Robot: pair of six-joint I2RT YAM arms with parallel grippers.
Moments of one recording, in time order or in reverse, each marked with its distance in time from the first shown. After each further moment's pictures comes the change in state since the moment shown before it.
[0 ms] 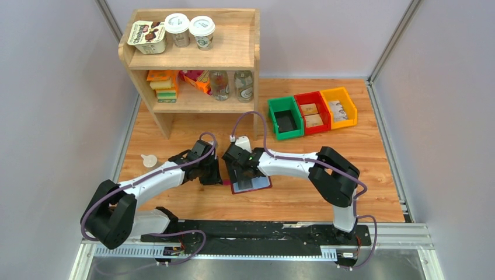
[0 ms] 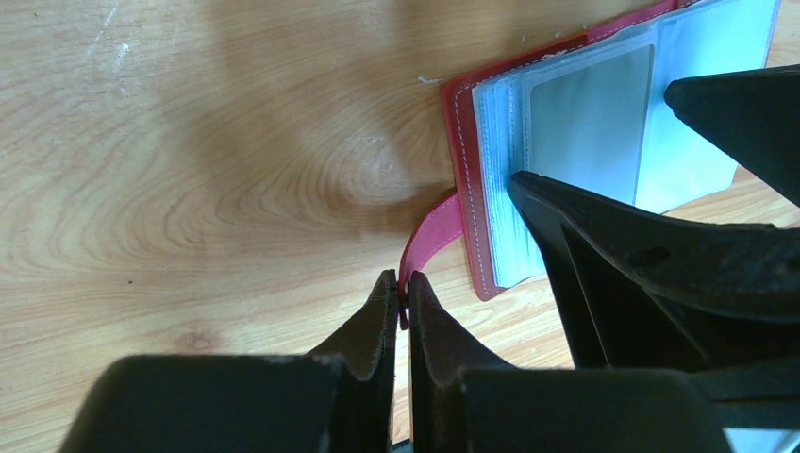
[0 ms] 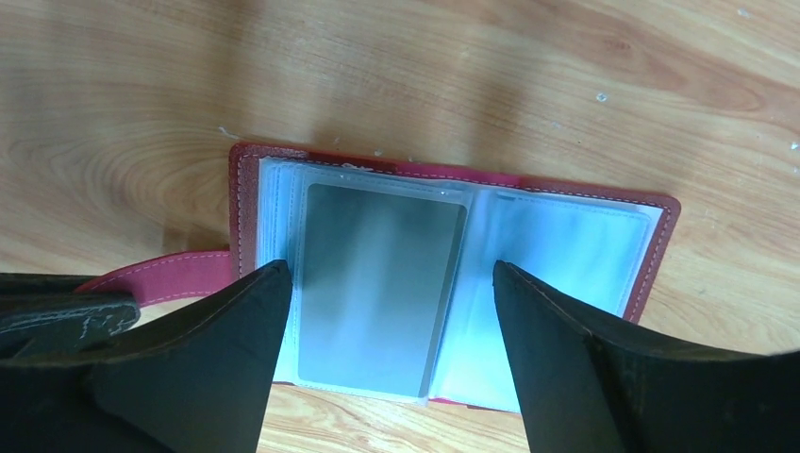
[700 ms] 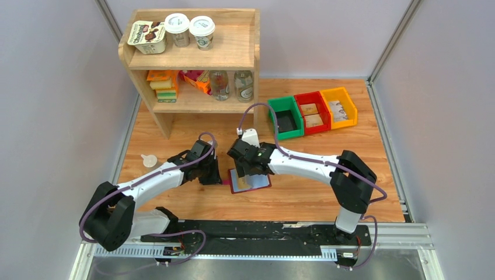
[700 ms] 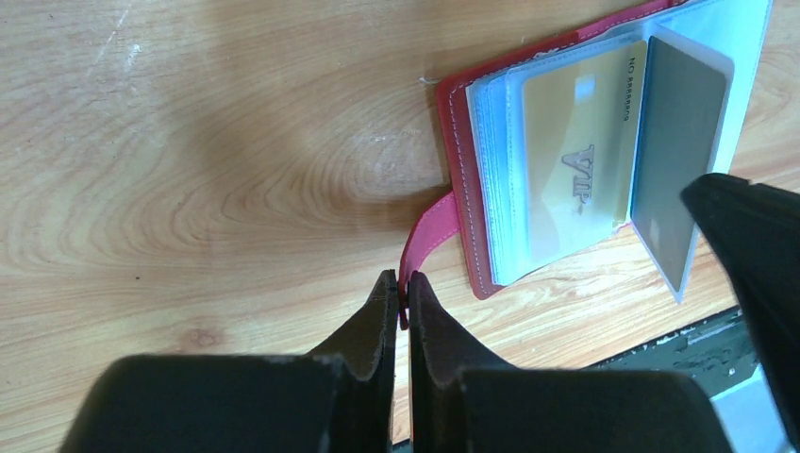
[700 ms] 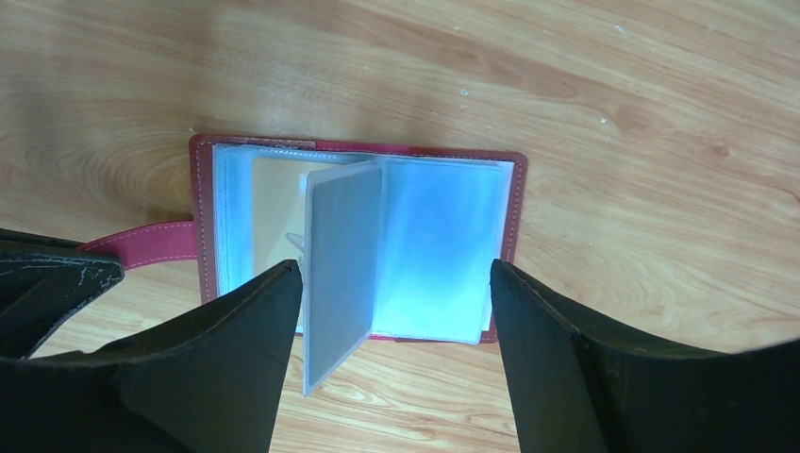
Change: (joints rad) left arm 0.004 -0.022 -0.004 -0.002 -0.006 0.000; right arm -0.002 -0.134 0.009 -0.139 0.119 -0.001
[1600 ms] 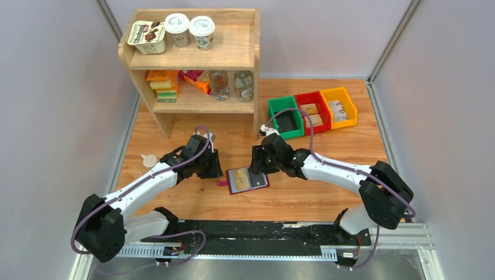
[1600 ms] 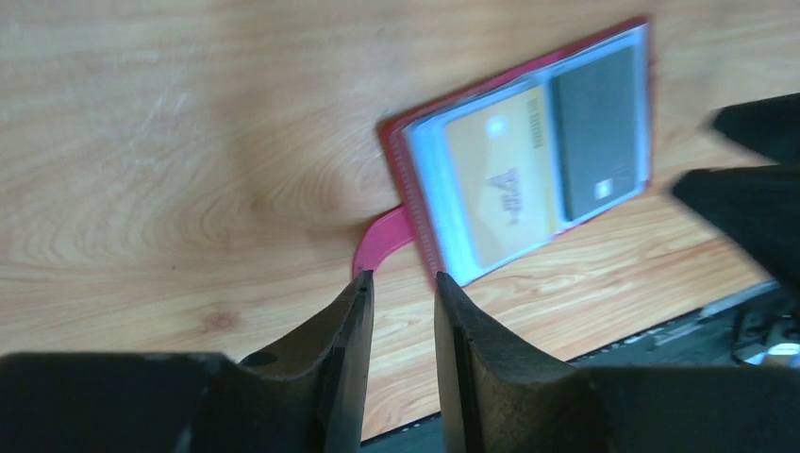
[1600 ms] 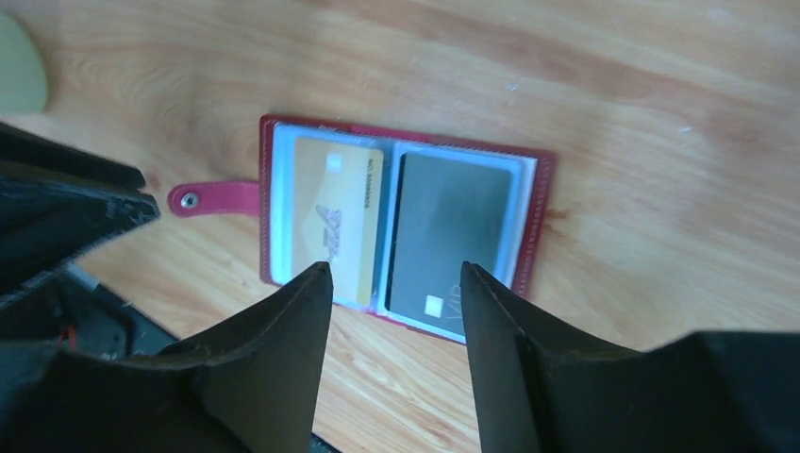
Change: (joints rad) left arm 0.000 -0.085 0.059 -0.086 -0.047 0.026; right arm -0.190 -0.300 -0.383 0.399 -0.357 -0.043
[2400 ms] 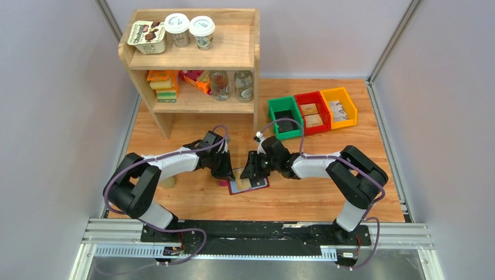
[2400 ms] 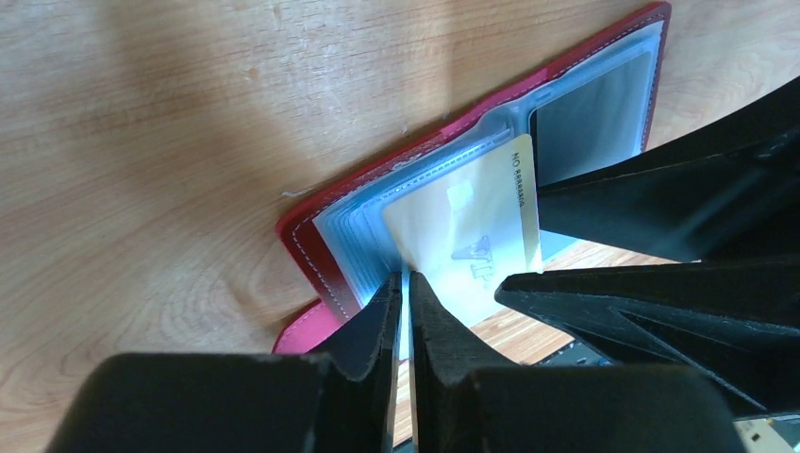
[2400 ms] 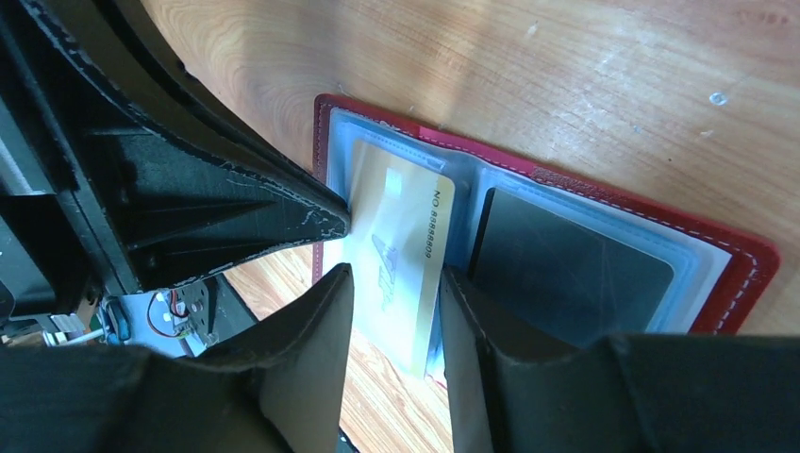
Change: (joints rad) left arm 0.000 0.385 0.086 0.188 0.227 -0.032; right arm -0.082 0.246 -0.136 0.480 -0.439 0.123
